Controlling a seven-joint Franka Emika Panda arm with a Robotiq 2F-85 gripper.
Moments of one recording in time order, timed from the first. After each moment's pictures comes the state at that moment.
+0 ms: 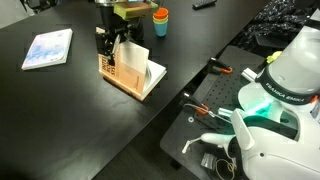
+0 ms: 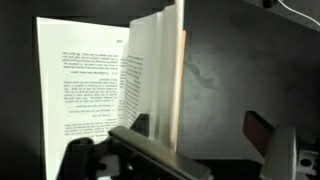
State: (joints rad) arm 0.06 0.18 0.25 -2.36 0.44 2.42 -0.20
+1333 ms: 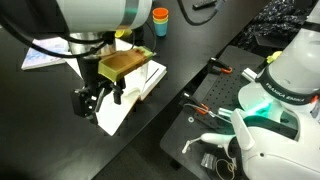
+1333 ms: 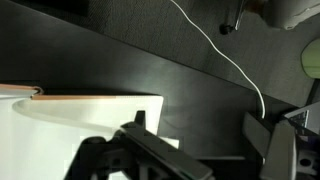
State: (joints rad) arm 0.29 0.17 0.41 -2.46 0.78 2.59 -0.29
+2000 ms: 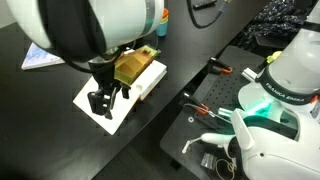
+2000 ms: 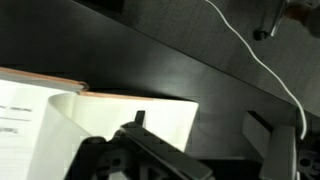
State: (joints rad) arm 0.30 0.18 0.37 -2.51 0.56 2.67 -0.20
